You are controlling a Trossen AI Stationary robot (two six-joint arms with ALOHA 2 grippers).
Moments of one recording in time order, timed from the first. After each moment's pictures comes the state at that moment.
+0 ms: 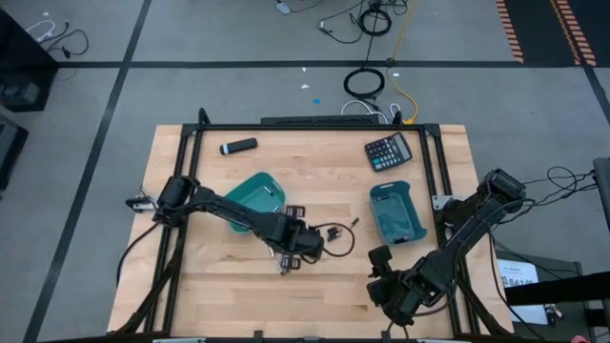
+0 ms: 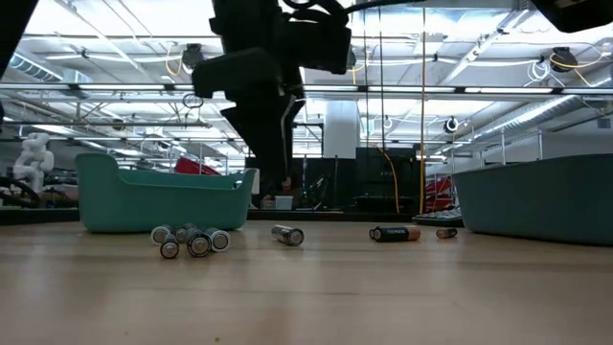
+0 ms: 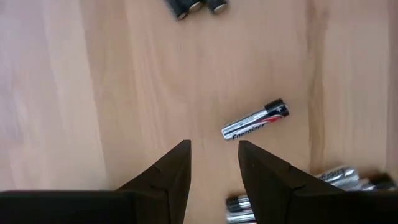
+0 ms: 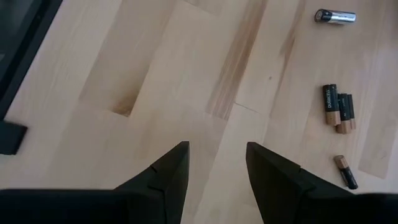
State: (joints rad) left arm -0.28 2.04 1.60 -0.94 -0.27 -0.09; right arm 0.82 1.64 1.18 -0.82 0.37 0.40
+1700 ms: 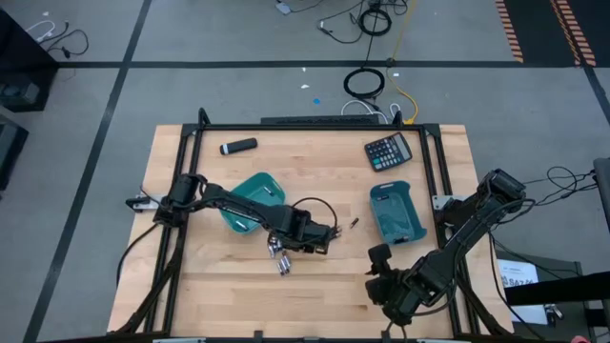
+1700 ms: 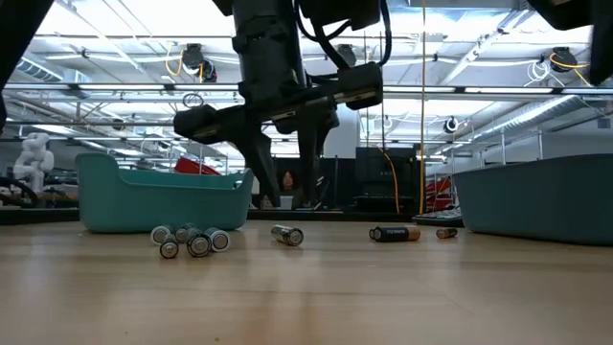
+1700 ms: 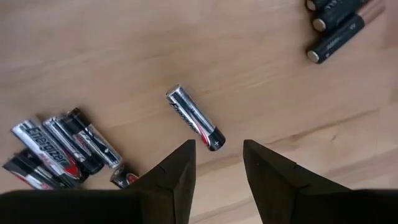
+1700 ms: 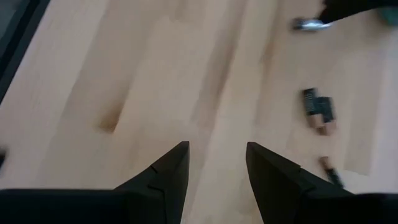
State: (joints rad) left arm -0.21 2.09 1.61 -0.86 0.03 -1.55; right arm 0.82 1.64 1.18 -0.80 0.44 0.45
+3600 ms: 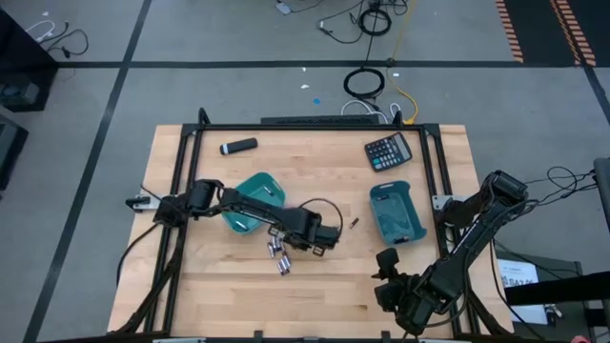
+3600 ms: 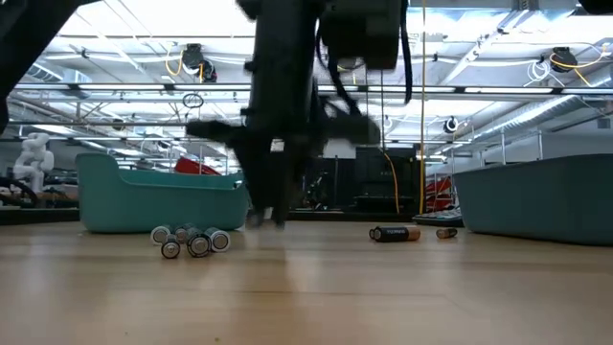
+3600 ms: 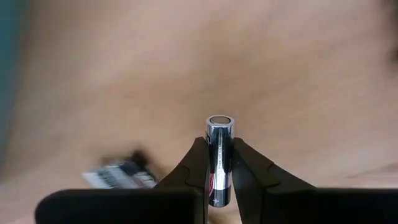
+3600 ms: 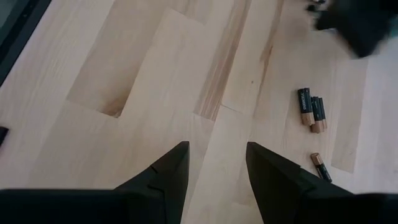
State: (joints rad) left arm -0.19 2.25 1.82 -1.17 -0.03 -1.35; right arm 0.91 1.64 1.17 -0.83 0.52 0.47
